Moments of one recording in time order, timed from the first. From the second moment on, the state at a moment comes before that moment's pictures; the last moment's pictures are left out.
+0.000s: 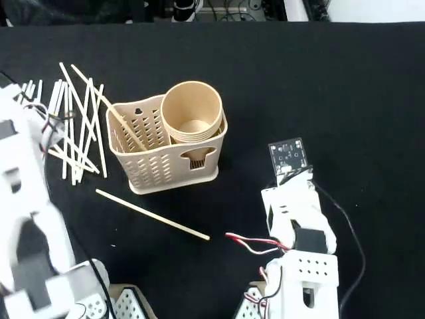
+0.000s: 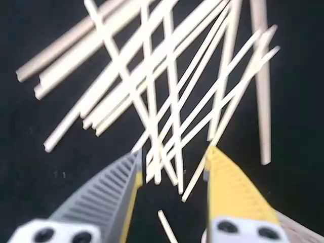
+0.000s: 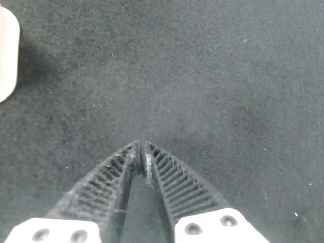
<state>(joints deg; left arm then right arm) -29.5 -16.7 19.4 65.2 18.8 6.3 -74.1 88.7 41.7 20.1</state>
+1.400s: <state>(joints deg) -35.2 16.5 -31.3 100.1 7.3 10.2 -74.0 72.4 59.7 20.2</state>
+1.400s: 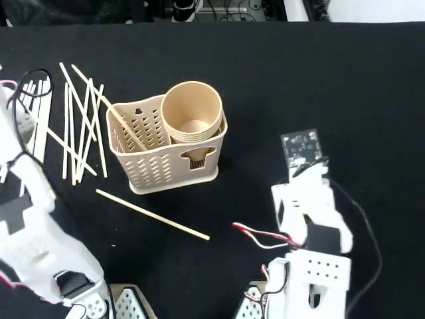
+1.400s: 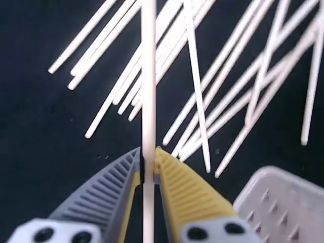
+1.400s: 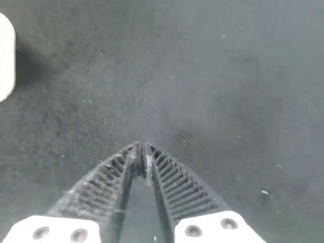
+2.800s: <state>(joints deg) -57.3 -22.0 31.7 58.0 -8.4 -64.3 -26.2 42.1 65.8 27.6</state>
